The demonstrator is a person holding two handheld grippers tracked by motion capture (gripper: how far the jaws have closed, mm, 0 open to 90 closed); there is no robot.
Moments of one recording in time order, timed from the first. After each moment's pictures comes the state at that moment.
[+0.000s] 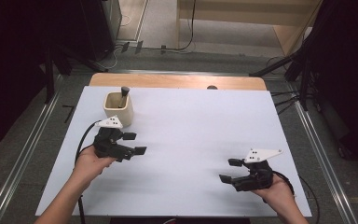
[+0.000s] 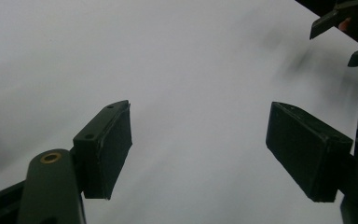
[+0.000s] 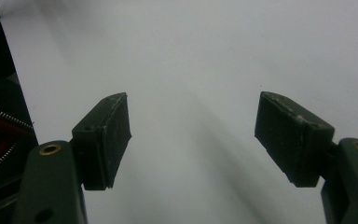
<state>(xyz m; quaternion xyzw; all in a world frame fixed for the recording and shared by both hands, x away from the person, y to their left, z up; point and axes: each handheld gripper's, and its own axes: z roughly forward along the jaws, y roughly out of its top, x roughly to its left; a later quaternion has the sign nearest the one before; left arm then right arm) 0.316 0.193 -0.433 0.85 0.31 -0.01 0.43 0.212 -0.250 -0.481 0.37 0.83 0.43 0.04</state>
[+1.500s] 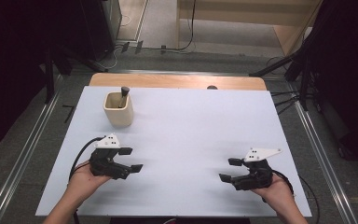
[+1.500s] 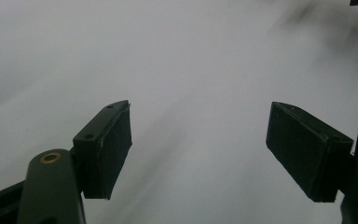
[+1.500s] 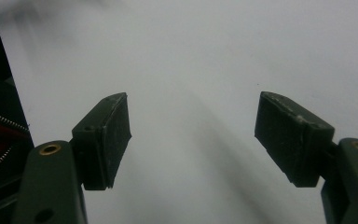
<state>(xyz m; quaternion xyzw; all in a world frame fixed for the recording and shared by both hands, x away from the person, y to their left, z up) 0.277 0.202 -0.451 0.87 0.29 0.02 0.40 0.215 -0.250 -0.483 0.37 0.82 0.42 0.04</state>
